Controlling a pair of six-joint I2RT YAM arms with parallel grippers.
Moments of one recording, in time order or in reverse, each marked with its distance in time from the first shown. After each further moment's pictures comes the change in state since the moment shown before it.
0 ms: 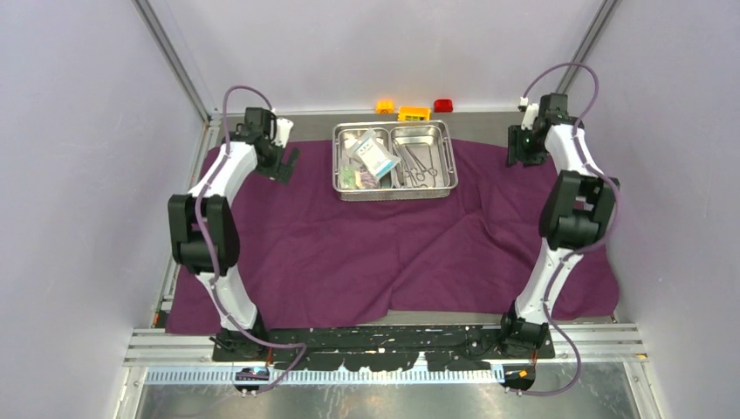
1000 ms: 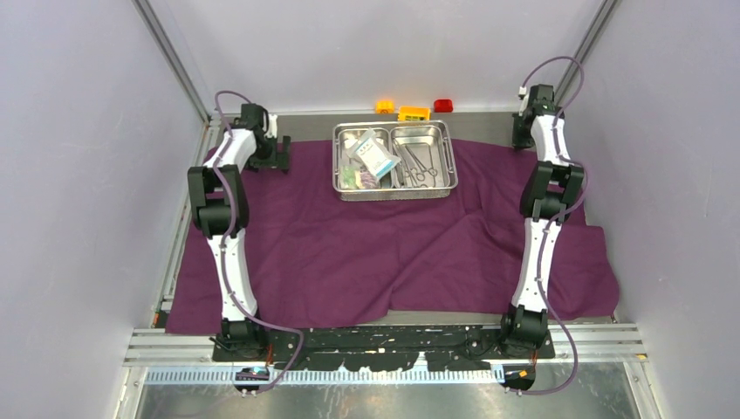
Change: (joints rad) left arm 0.124 0.489 0.407 0.002 0.123 -0.253; right arm 0.002 0.690 0.813 -0.037 0.157 0.106
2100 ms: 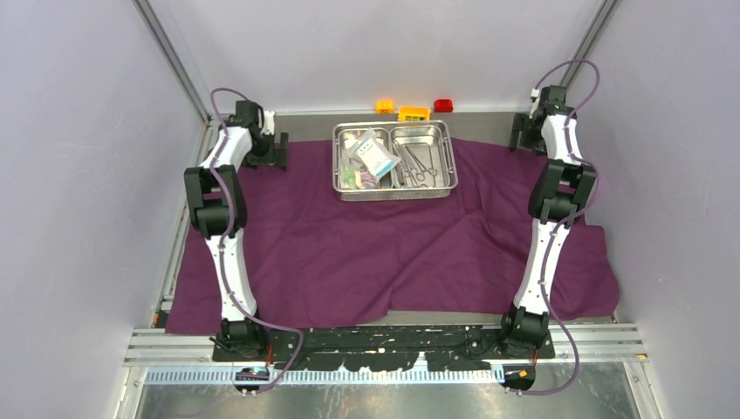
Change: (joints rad) left arm 0.026 -0.002 0.037 -0.023 0.060 0.026; right arm -0.032 -0.132 -0.145 -0.009 -0.010 0.058
